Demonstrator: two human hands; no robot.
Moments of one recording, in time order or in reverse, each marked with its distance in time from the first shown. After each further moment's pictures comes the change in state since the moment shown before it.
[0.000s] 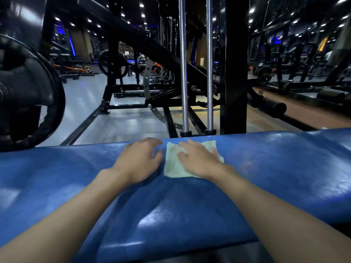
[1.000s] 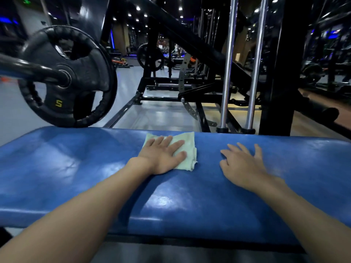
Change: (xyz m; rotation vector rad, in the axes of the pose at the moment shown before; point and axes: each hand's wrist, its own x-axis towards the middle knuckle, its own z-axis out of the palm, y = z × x) left_hand -0.011 -0.071 0.014 0.252 -0.301 -0.126; right_hand -0.025 -0.005 0.015 -0.259 0.025 0.005
